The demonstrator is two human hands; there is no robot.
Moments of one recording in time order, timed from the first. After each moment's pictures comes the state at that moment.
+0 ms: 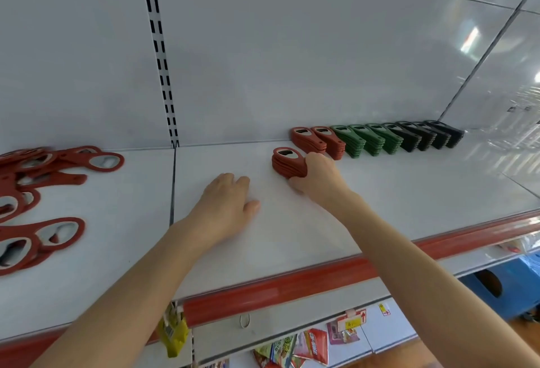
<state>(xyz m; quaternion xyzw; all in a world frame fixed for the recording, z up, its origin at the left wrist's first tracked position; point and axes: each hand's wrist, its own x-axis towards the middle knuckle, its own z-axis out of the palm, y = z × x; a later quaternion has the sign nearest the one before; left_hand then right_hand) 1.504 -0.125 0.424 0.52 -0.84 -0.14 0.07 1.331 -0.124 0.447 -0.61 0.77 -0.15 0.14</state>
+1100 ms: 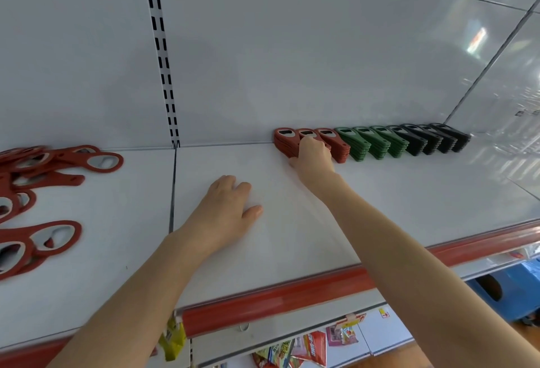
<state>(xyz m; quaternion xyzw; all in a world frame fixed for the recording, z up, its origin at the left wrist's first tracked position) 1.508 -0.122 0.422 0.52 -0.83 -0.18 0.10 1.334 -0.180 0.442 -0.58 0.80 -0.14 0.05</state>
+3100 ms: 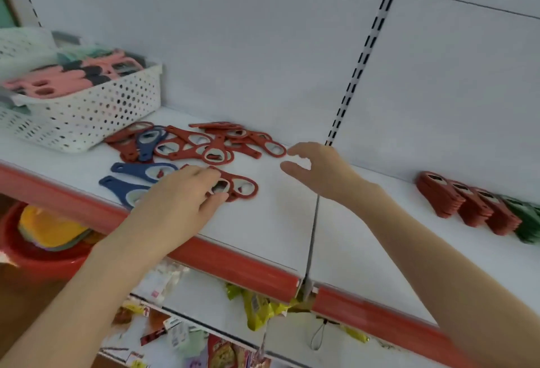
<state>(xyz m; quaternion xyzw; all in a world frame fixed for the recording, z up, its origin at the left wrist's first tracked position) 1.710 -0.012 0.449 0.71 -0.67 0.00 0.22 1.523 -0.145 0.473 -0.88 0.44 -0.14 0.13</state>
